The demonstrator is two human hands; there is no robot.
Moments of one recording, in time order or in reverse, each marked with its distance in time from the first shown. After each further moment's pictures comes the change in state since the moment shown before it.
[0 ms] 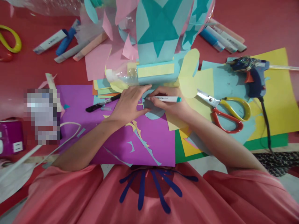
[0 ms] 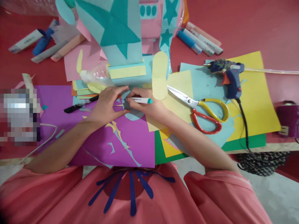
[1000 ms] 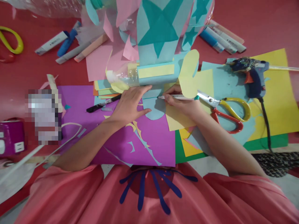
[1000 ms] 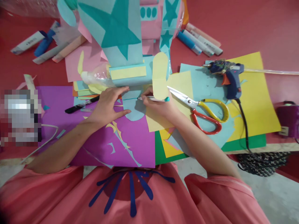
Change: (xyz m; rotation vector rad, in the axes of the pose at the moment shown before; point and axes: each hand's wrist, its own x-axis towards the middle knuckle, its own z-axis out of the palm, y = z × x) left_hand 0.000 0.001 -0.002 -0.013 -0.017 -0.002; right_hand -0.012 0.014 -0.018 -0.074 0.237 0.073
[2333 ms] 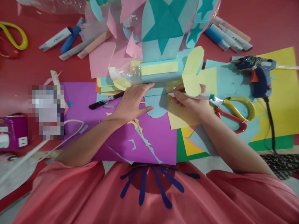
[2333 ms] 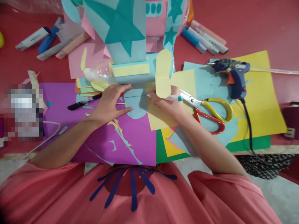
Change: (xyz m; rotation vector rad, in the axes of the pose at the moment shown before) left_hand -0.001 -0.005 0.004 -0.002 0.033 0.062; right_hand -0.010 0.001 -0.010 0.046 0.138 0.017
